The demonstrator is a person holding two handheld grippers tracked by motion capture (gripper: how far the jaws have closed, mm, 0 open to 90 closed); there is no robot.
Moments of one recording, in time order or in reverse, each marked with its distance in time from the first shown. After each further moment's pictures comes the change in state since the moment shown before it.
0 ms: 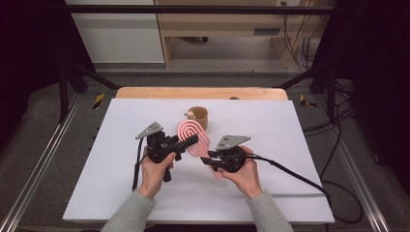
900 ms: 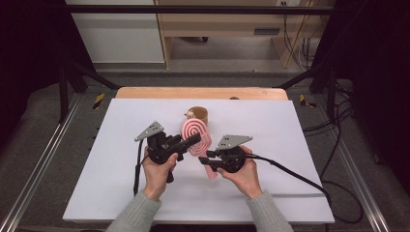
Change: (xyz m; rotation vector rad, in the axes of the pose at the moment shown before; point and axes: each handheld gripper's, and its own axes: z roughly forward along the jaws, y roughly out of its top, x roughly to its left) left arm -0.019 0.007 -0.004 -0.043 -0.018 0.037; right arm 0.002 0.002 -0.002 -0.058 0.050 0.020
